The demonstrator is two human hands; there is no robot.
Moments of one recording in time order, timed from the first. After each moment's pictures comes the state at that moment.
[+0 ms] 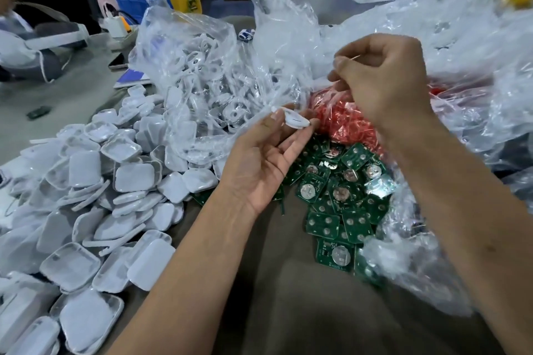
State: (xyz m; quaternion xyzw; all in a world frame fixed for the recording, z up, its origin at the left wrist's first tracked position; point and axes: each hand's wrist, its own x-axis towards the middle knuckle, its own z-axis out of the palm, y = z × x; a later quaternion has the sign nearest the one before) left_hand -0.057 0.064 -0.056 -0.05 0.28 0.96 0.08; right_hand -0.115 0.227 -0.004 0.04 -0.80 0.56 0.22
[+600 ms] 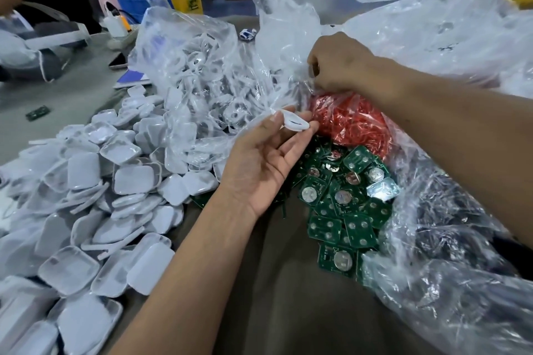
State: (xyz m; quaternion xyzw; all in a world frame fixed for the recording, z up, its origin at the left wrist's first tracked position) left_hand -0.060 0.062 -0.057 -0.05 0.28 0.96 0.09; right_hand -0.220 0.205 0.007 0.15 -0.98 0.07 0.07
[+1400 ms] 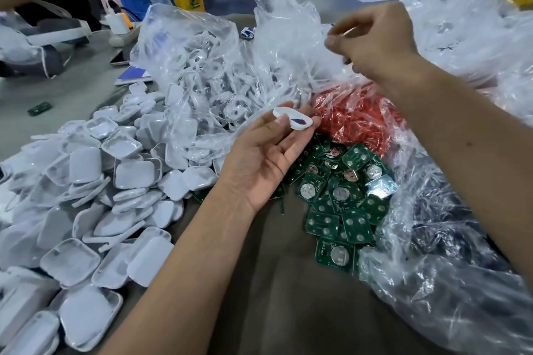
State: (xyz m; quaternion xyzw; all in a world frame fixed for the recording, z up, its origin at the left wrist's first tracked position) left_hand -0.060 0.060 -0.060 -0.01 0.28 0.95 0.10; right_hand -0.183 0.237 0.018 0.05 -0.84 0.51 0.16
